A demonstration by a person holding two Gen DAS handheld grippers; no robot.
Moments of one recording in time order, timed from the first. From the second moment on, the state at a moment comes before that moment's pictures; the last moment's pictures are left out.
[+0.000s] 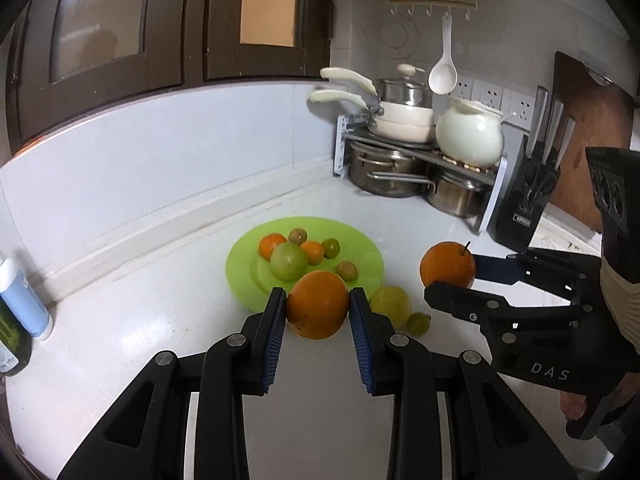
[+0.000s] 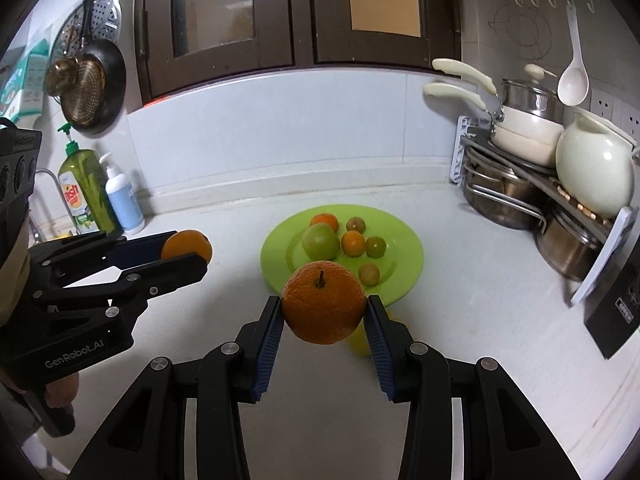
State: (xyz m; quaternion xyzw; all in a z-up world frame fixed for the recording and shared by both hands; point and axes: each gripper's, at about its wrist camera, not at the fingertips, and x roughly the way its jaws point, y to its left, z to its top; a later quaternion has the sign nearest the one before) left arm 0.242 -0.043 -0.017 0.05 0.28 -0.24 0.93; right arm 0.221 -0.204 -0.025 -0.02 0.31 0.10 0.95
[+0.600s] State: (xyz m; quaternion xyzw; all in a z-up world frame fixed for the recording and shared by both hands) left arm 0.280 -0.078 -0.005 0.05 0.28 -0.20 0.94; right arm 0.271 -0.238 -0.012 -0.02 0.30 0.13 0.94
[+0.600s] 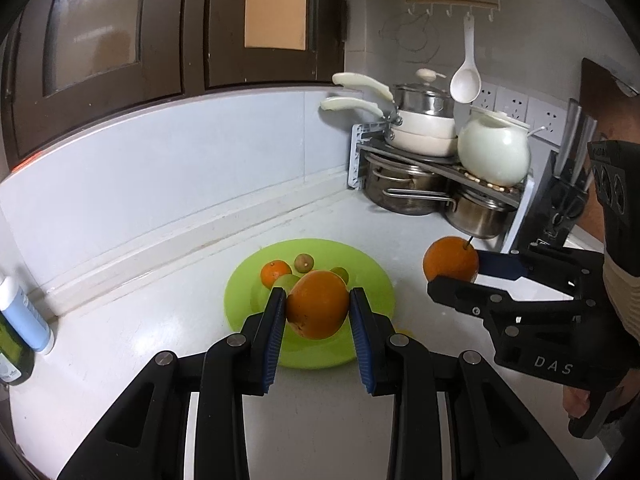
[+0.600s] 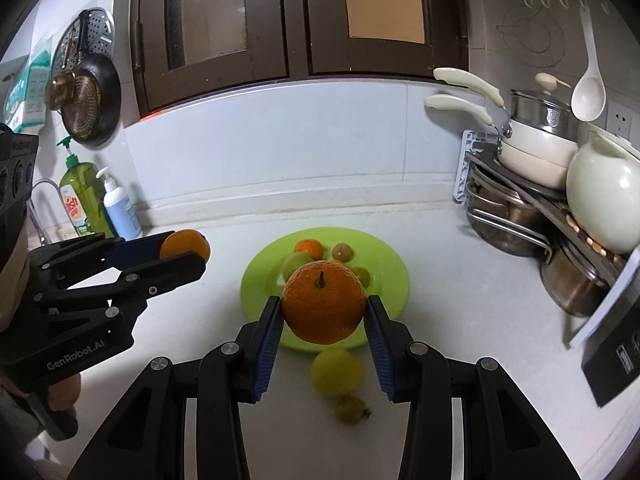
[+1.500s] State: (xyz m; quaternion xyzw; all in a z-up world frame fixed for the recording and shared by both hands) left arm 0.369 -0.097 -0.079 0.05 0.39 -0.20 0.90; right arm 0.380 -0.239 -0.079 -0.05 0.39 0.17 0.90
